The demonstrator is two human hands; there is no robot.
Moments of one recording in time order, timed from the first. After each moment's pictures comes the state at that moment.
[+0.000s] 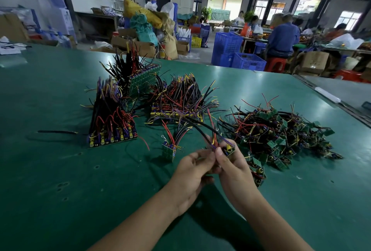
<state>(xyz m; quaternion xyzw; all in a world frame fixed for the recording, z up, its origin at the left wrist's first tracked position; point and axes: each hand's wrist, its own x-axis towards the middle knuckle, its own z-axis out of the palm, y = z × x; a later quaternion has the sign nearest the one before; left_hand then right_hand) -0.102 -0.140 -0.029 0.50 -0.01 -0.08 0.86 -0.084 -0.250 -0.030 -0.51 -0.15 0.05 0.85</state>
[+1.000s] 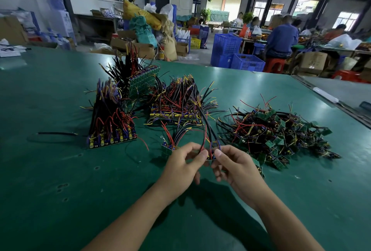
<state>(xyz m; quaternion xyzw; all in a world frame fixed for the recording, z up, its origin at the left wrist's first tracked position) -0.096 -0.114 -0.029 0.73 -0.09 0.07 0.68 -0.075 -0.276 -0.025 -0.62 -0.13 0.10 0.76</state>
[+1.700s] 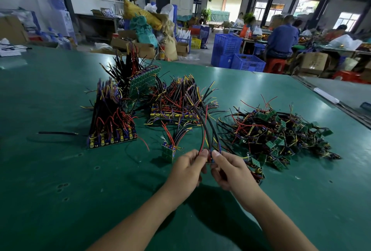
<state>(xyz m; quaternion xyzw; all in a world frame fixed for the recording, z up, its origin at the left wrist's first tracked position) -0.097 -0.126 -0.038 0.70 -0.03 0.02 0.71 -0.080 -0.271 -0.028 -0.72 -0.14 0.10 0.68</state>
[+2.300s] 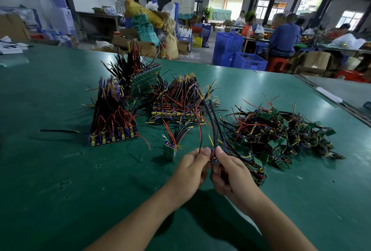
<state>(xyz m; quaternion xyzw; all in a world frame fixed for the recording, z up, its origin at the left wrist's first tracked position) -0.102 -0.129 -0.028 0.65 -0.07 0.00 0.76 -0.084 -0.263 -0.029 -0.65 -0.11 0.16 0.73</state>
